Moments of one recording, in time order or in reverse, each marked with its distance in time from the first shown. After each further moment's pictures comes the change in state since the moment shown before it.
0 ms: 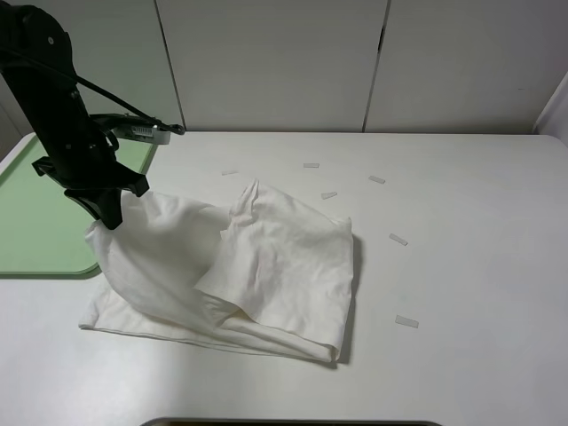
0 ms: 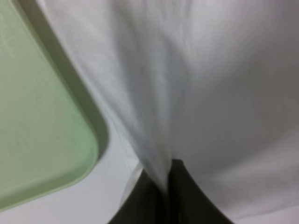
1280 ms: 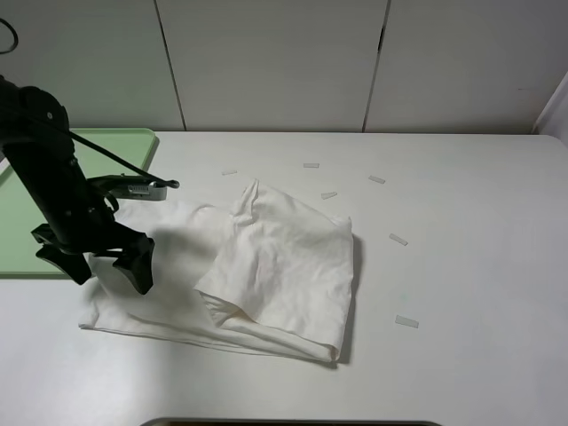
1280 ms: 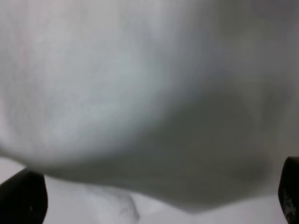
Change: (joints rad) left arm 0.011 -0.001 0.237 -0.103 -0.115 0.031; right arm 0.000 0.000 0.000 0.000 0.000 0.000
